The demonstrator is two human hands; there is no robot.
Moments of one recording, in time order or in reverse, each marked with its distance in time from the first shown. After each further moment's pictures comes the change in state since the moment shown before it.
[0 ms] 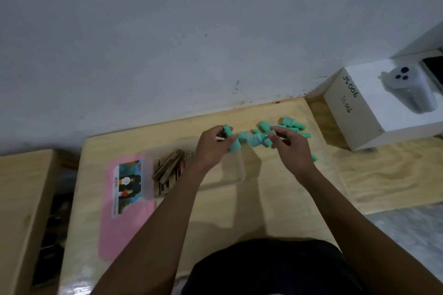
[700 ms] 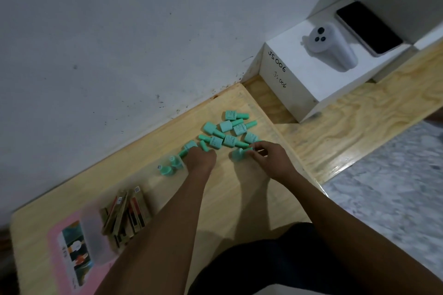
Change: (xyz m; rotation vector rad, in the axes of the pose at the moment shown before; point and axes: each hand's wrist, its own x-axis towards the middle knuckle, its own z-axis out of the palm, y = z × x) left_hand 0.066 -0.038 0.126 0.487 0.041 -0.478; right_hand 0.000 0.084 -0.066 -0.247 -0.048 0.269
